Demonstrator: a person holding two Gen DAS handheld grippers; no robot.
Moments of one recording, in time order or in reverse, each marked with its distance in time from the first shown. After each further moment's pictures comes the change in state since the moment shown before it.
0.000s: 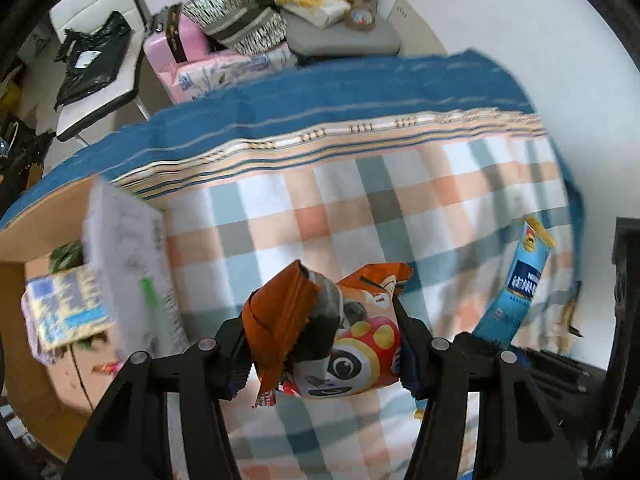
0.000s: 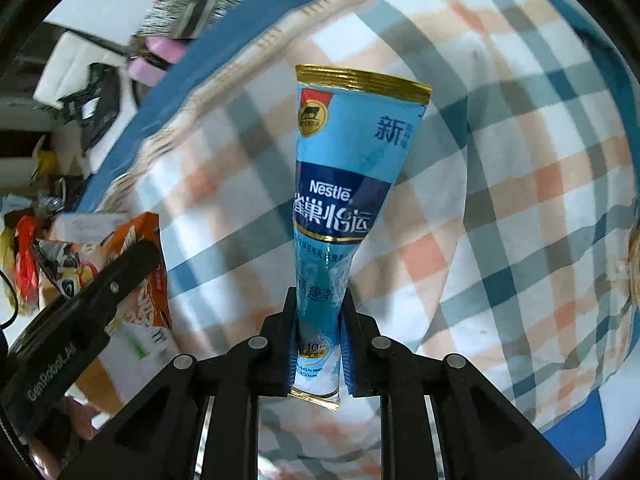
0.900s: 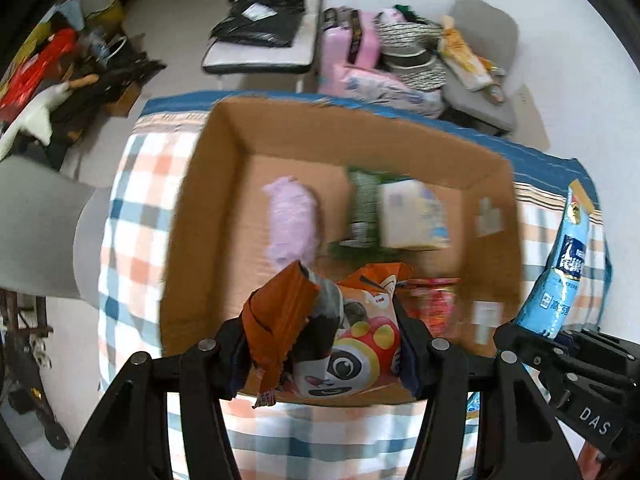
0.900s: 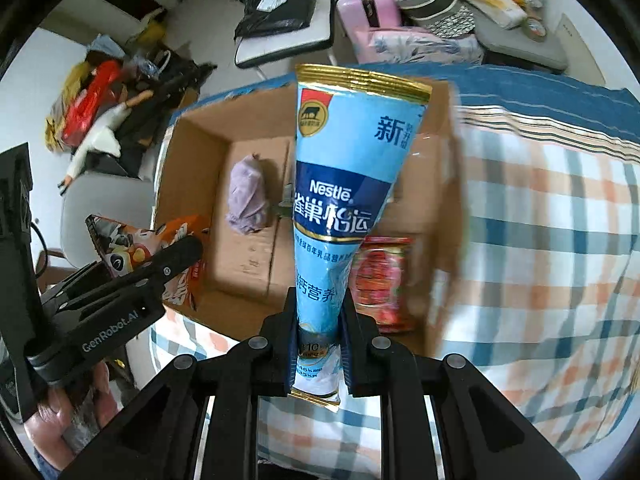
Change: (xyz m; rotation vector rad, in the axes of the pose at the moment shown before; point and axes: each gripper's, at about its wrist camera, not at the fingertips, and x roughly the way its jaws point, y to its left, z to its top) left arm -0.115 0.306 -0.133 -0.337 -0.084 0.124; right arm -0.031 0.296 -0.169 -0.543 0.024 0.056
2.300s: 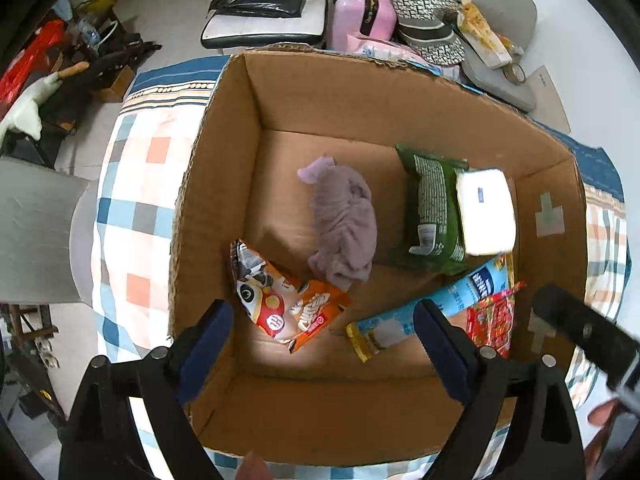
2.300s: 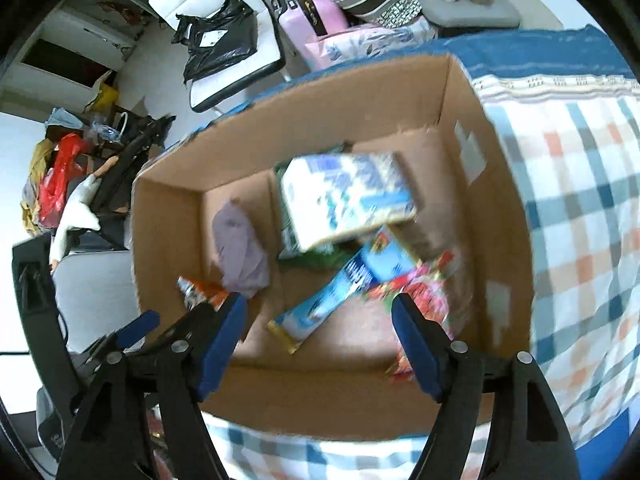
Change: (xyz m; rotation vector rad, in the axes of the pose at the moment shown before) left arm 0.060 0.030 0.023 0.020 0.092 0.002; right arm 0.051 -0.007 0.021 0.268 -0.104 -0.014
